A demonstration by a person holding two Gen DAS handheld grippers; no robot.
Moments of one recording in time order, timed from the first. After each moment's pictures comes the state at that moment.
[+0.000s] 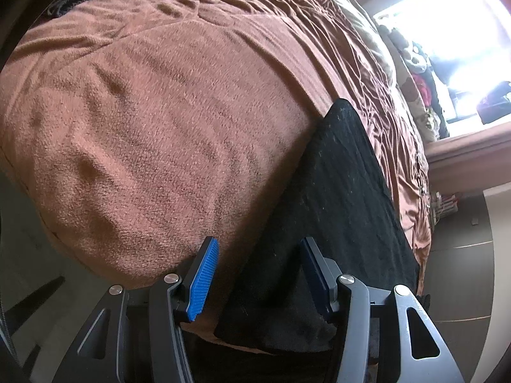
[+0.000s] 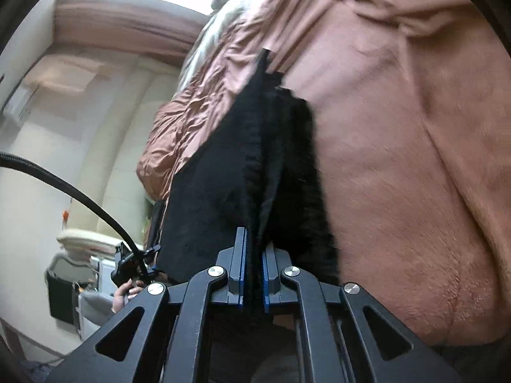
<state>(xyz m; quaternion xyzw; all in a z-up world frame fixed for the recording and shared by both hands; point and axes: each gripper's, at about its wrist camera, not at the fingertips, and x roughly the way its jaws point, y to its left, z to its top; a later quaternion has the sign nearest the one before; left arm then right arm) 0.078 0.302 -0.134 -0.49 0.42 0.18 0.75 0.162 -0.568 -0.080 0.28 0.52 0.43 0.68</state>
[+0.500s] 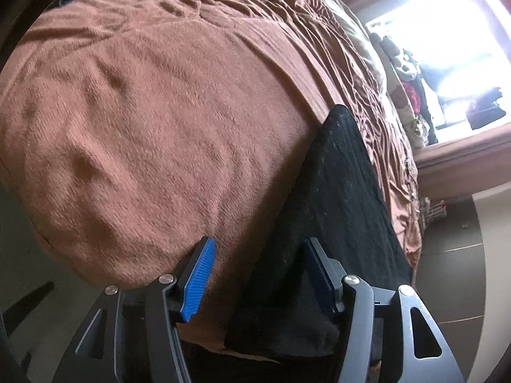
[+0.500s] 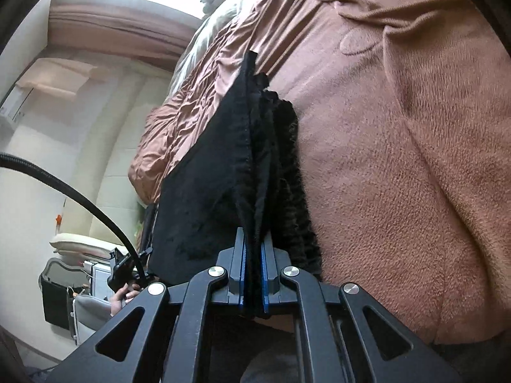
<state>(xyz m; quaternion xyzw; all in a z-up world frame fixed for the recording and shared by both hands) 0.067 0.304 -0.147 -0.51 0.39 0.15 0.75 0.152 -0.571 -0.055 0.25 0.51 0.42 0.71</state>
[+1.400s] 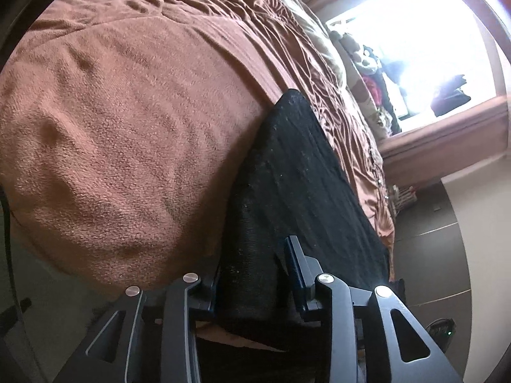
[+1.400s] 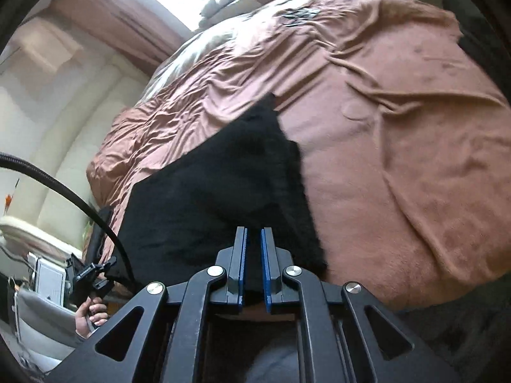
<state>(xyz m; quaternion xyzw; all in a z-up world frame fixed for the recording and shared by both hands) 0.052 0.274 -0.141 -0.50 0.34 0.09 0.79 0.086 -0.539 0.036 0.13 0.46 0.35 0.80</state>
